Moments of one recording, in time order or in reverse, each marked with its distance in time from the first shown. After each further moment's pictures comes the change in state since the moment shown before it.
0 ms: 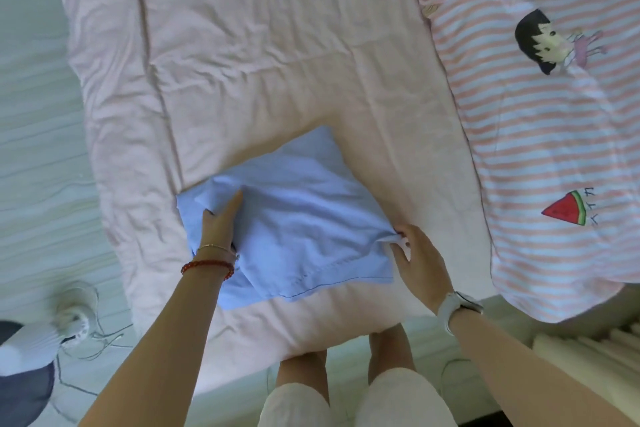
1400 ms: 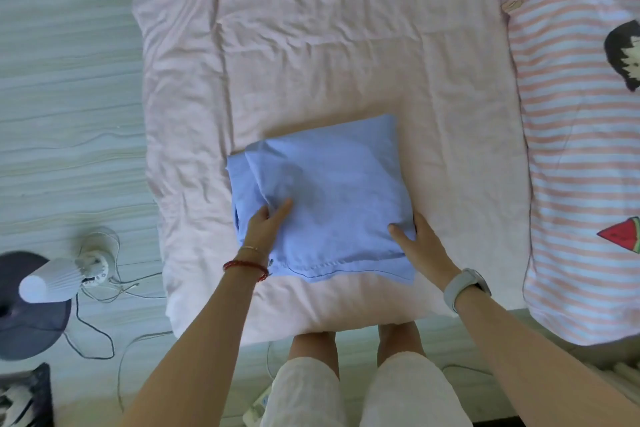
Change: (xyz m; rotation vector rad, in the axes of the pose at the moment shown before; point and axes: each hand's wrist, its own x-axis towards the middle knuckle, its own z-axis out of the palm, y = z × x) left_hand -0.019 -0.039 -0.033 0.033 -0.160 -0.023; right_hand 0.020 -0.053 0.031 0.304 -0.266 0.308
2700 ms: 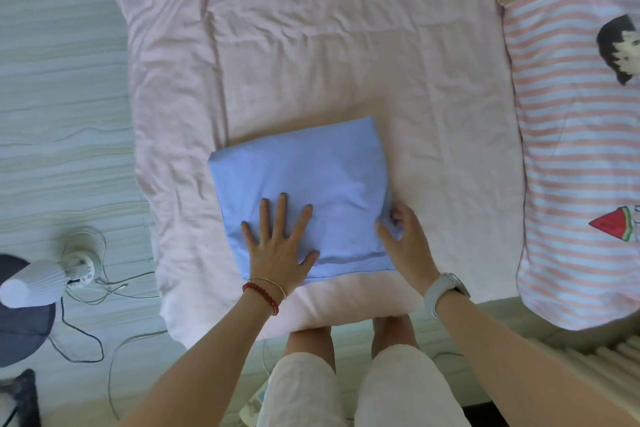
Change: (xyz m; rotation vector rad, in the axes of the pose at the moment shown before) left_hand -0.016 -0.051 0.001 1.527 0.062 0.665; right_hand -0.016 -0.009 0.028 -0.025 0.142 -0.189
